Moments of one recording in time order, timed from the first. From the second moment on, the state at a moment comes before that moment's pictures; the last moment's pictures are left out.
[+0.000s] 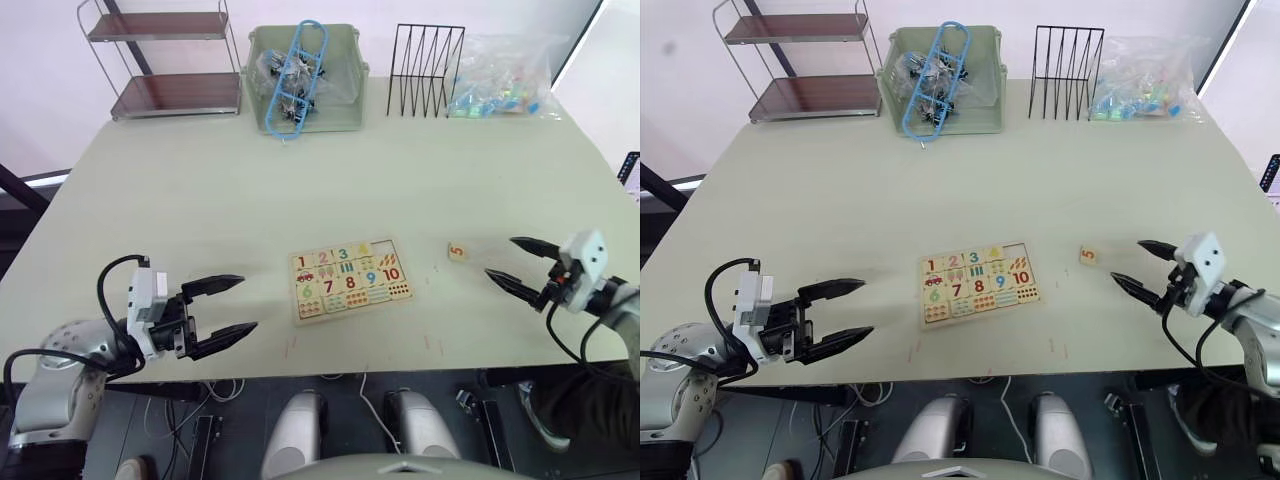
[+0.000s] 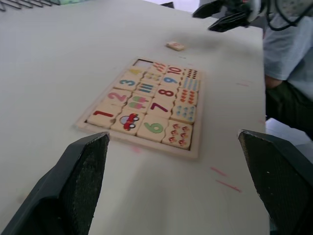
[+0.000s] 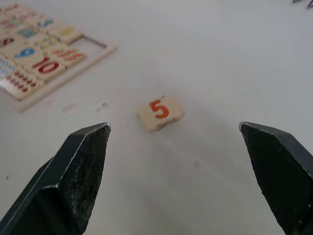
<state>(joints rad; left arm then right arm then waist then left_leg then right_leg) 0.12 0.76 0.30 -0.09 -0.62 0.13 -1.37 -0.15 -0.75 -0.20 0.14 0.39 0.12 1.05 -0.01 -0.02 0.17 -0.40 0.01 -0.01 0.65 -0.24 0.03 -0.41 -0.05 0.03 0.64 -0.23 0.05</state>
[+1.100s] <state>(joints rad) 0.12 0.78 0.29 -0.13 -0.63 0.14 -1.43 -0.71 -0.70 0.16 0.75 0.06 -0.07 1.32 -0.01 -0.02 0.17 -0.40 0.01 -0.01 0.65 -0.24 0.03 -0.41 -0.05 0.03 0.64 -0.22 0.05</state>
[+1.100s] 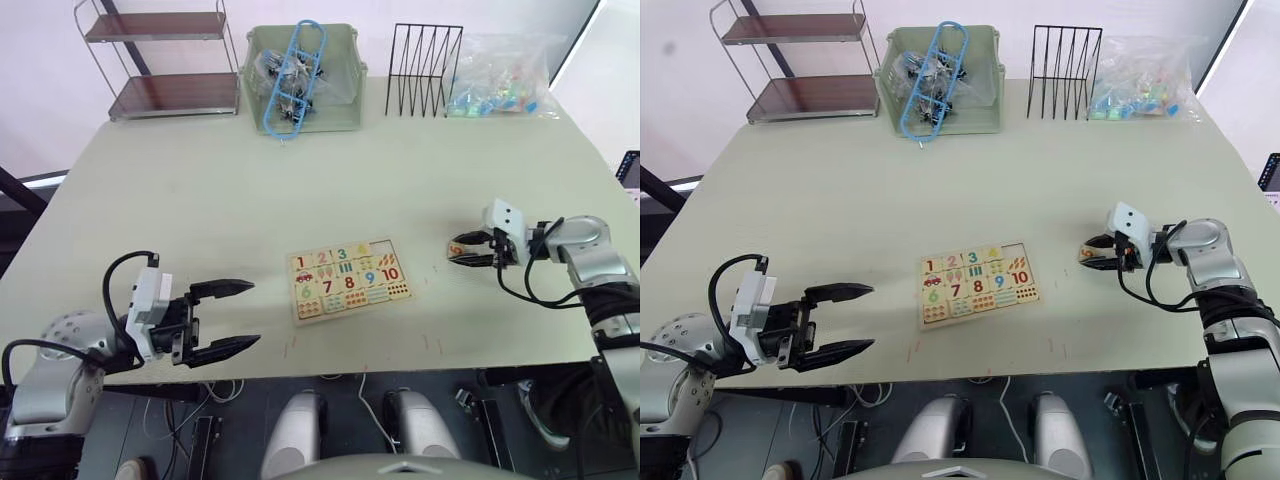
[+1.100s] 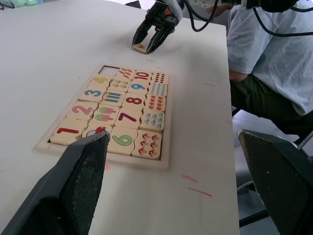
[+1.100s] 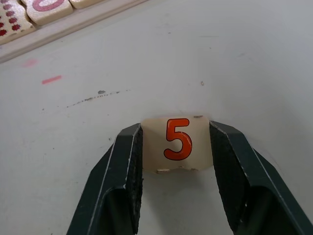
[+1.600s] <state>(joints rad) 0.14 0.76 0.30 -0.14 -0.63 0.11 -1.41 -0.36 -0.74 -0.05 0.10 0.22 0.49 1.06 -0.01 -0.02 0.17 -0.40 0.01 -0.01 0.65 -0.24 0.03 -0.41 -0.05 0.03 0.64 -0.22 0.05</state>
